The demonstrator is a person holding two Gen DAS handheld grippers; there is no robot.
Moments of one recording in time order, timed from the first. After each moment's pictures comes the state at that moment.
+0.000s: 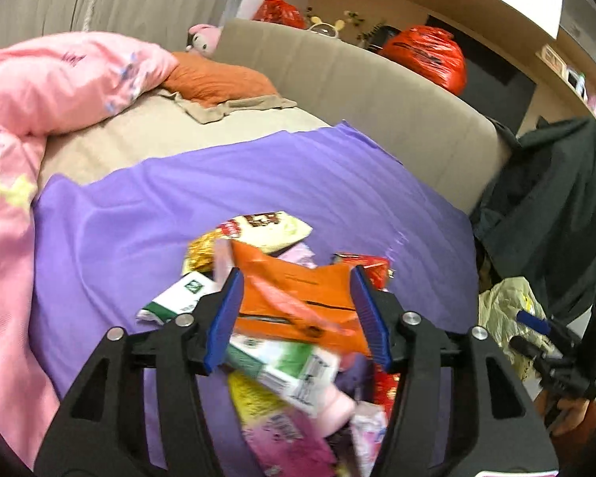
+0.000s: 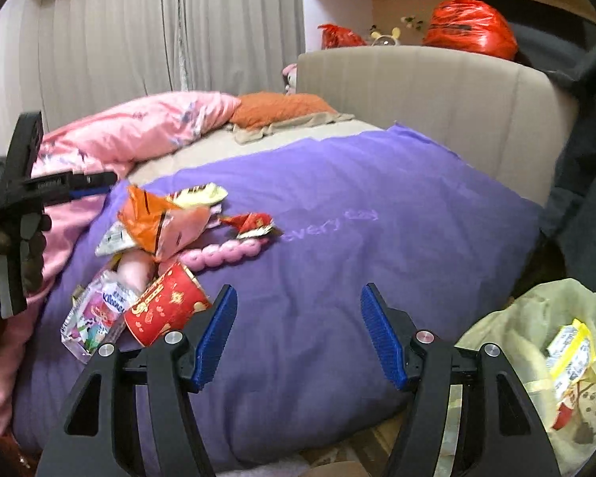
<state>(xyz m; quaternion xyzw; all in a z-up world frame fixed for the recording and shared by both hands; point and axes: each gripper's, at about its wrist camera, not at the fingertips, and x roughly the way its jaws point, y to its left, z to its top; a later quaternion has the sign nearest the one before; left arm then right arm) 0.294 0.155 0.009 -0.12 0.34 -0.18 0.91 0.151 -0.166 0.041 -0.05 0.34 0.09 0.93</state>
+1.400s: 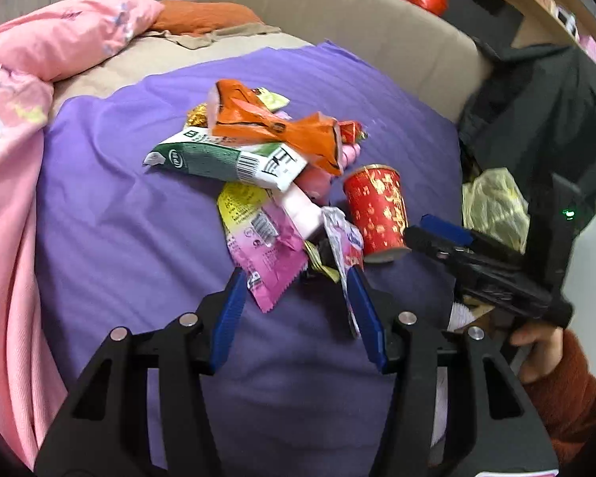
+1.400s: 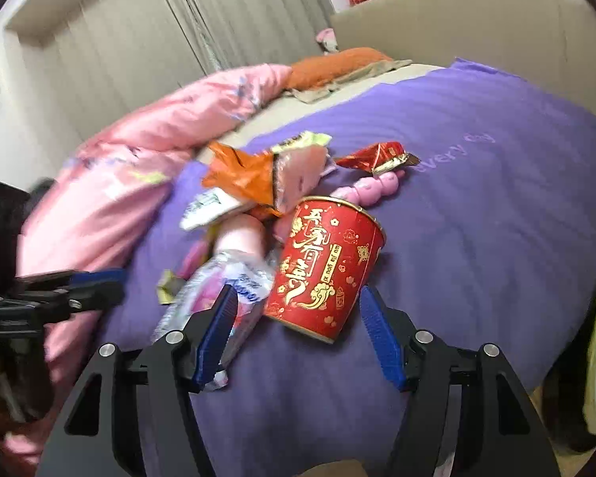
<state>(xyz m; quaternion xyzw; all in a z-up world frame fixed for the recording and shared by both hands) 0.177 0.144 -0.019 -0.06 0.45 -0.21 0.87 0.161 -0.083 -0.018 0.08 0.39 0.15 0.91</state>
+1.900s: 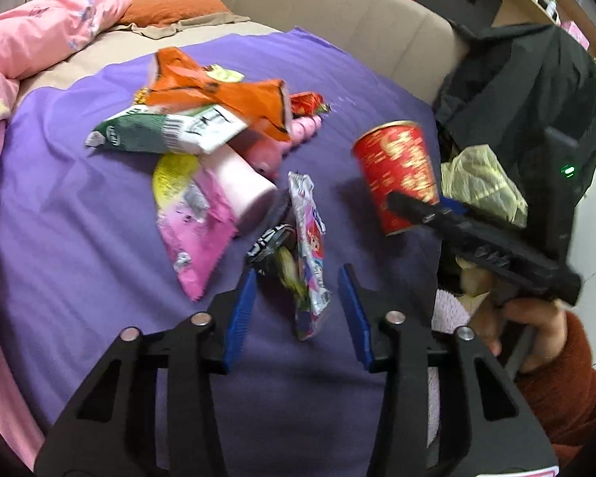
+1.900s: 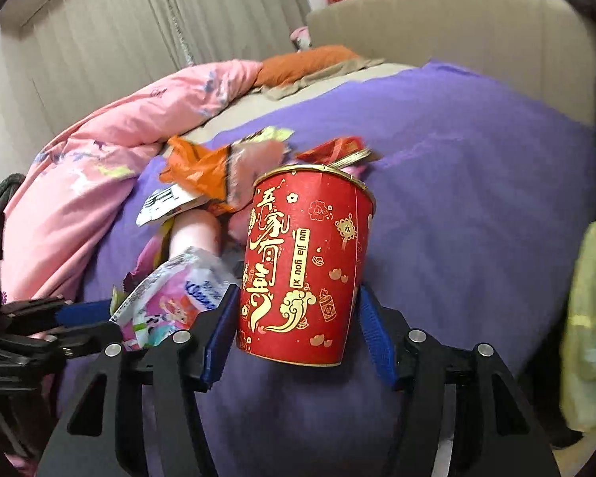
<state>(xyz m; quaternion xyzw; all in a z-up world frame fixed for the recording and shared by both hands) 0.169 0.095 -0.048 -0.04 0.45 -0.25 0.86 0.144 -0.108 -0.015 0.07 0.39 0.12 0.91</state>
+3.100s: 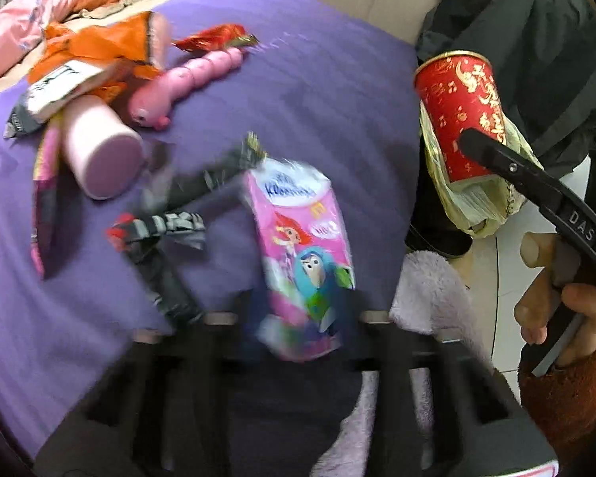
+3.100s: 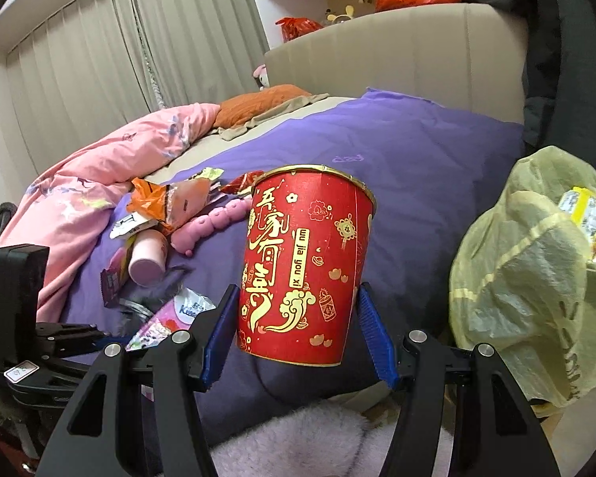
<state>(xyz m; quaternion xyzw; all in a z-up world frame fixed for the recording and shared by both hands) 0.156 -0.002 -0.084 0.01 0.51 -0.27 0.82 0.075 -0.201 0.006 0.07 0.33 0.06 0.94</state>
